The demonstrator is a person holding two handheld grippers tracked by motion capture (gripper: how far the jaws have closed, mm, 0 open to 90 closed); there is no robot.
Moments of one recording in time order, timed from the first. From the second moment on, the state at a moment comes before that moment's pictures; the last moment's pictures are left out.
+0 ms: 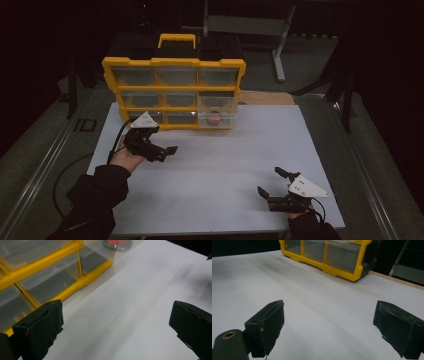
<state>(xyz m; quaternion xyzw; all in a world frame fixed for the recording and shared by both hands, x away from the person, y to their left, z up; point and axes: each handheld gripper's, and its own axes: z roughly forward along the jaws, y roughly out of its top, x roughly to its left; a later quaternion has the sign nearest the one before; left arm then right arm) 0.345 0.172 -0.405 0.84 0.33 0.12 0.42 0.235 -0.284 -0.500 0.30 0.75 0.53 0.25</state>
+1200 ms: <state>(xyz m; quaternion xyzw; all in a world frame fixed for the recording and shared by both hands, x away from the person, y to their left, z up) 0.276 0.224 -0.479 0.80 0.37 0.10 0.46 0.235 -0.281 -0.502 0.30 0.76 0.52 0.25</state>
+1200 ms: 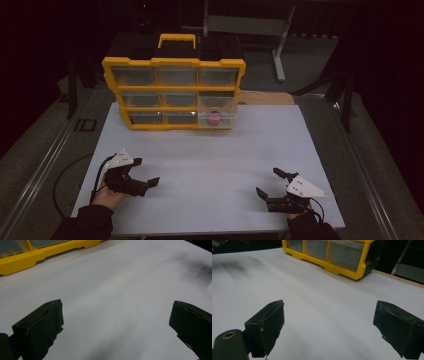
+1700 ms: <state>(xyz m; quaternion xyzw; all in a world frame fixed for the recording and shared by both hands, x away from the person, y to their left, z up) 0.245 0.233 -0.492 0.79 0.38 0.14 0.46 0.235 -0.281 -0.501 0.29 0.76 0.52 0.25</state>
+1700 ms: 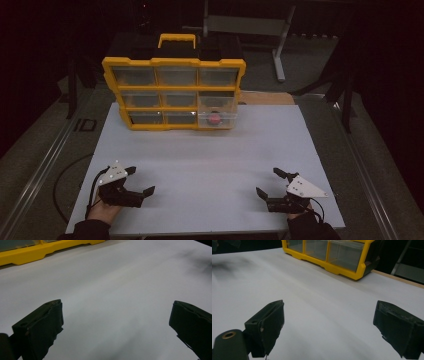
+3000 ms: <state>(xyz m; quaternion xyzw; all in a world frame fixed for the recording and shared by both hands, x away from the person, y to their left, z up) 0.233 0.229 -0.514 0.72 0.44 0.28 0.45 0.236 -0.279 -0.504 0.29 0.76 0.52 0.25</state>
